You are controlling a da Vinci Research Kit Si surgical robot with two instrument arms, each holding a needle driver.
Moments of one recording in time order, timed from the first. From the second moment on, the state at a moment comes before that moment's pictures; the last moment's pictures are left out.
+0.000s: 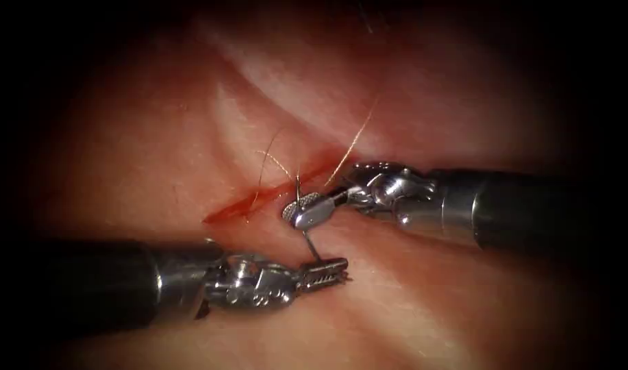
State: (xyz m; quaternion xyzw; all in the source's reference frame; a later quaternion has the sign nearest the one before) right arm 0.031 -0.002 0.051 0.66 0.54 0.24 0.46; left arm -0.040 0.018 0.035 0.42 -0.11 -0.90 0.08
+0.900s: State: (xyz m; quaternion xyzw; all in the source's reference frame) right arm 0.031 0.001 0.054 0.58 0.63 0.19 0.49; left arm -0.035 0.019 0.032 0.48 0.08 -0.86 -0.13
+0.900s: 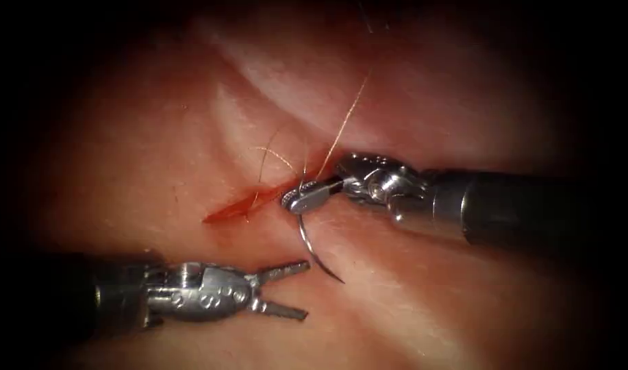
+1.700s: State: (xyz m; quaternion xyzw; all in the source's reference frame) right arm 0.033 0.004 0.055 0.40 0.74 0.11 0.53; left arm -0.028 0.024 0.044 0.31 0.10 -0.90 -0.27
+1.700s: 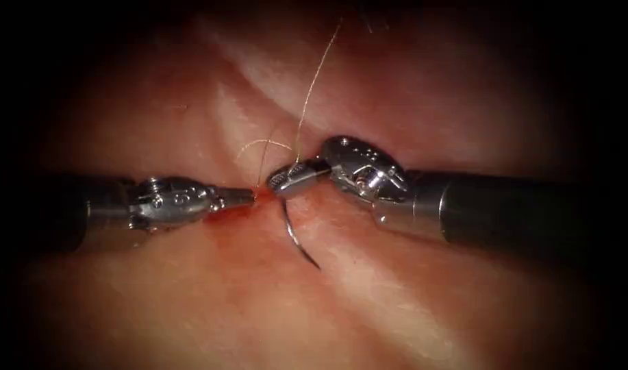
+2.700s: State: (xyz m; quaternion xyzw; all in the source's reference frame) right arm 0.035 0.008 0.057 0.19 0.78 0.03 0.59; left arm -0.025 0.023 0.053 0.26 0.11 -0.93 -0.22
